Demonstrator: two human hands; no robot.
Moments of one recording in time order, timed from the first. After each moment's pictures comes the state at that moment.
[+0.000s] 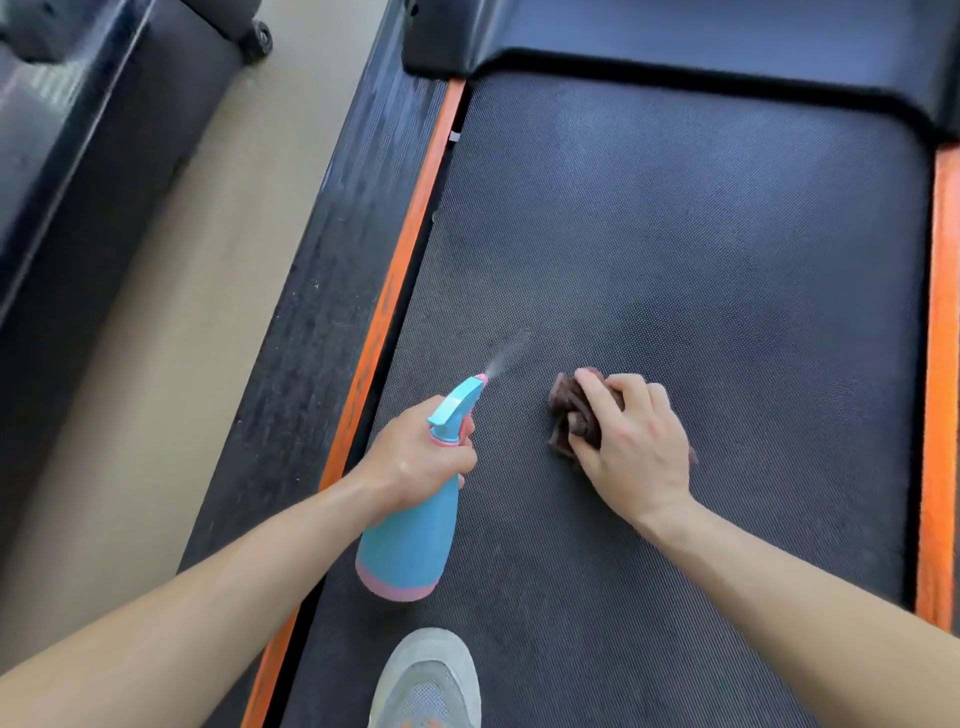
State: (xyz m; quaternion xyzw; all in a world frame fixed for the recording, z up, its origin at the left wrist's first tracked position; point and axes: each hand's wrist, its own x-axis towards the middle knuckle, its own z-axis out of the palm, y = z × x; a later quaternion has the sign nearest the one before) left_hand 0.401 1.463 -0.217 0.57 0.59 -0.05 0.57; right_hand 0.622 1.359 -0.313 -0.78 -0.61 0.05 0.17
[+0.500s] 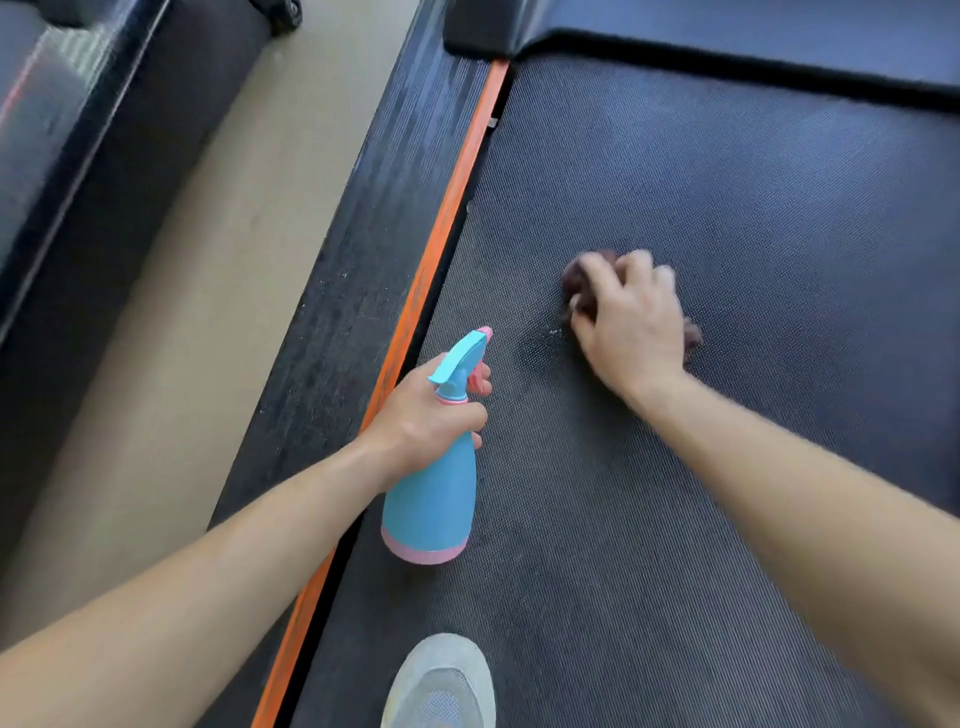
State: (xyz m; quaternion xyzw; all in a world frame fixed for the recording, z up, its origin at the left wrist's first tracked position) left_hand 0.396 1.493 -0.220 0.52 0.59 0.05 0.61; right_hand 0.635 1.493 -0.311 -0.79 -0.59 0.04 0.14
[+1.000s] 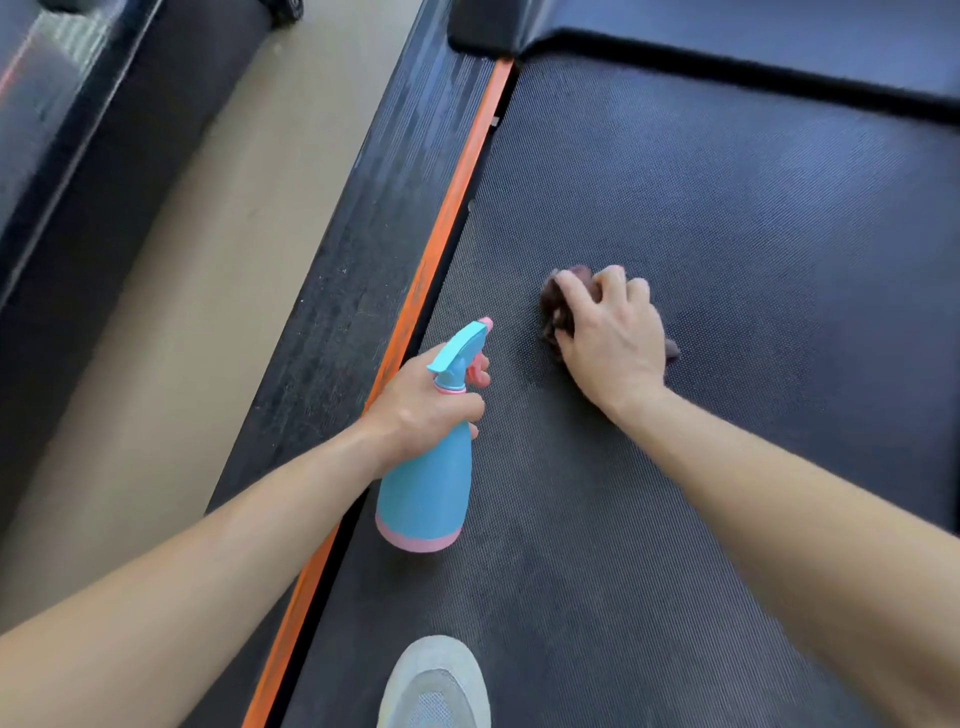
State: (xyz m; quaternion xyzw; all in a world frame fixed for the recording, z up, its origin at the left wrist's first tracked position) left_hand 0.398 1.502 -0.221 0.53 0.57 0.07 0.63; right_hand 0.617 1.487 -0.314 -0.76 -0.64 0.01 0.11
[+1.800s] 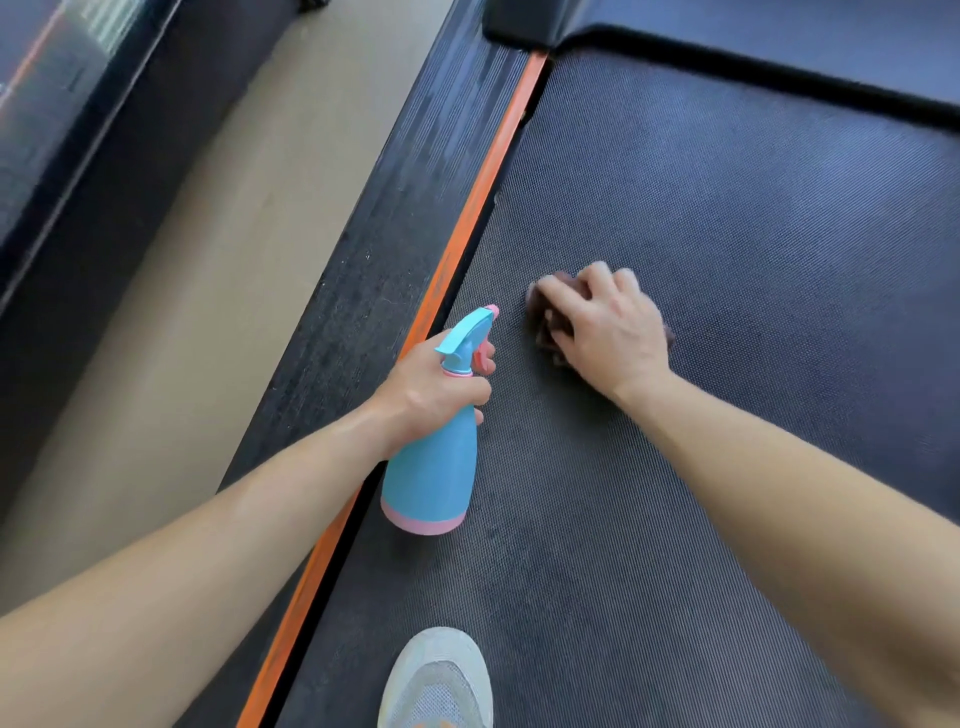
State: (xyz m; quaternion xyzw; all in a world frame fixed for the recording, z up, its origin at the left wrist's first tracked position) left_hand 0.387 1.509 -0.220 0.51 0.60 0.06 0.61; right_hand 0.610 1.503 -0.318 -0.69 -0.72 0.00 0.11
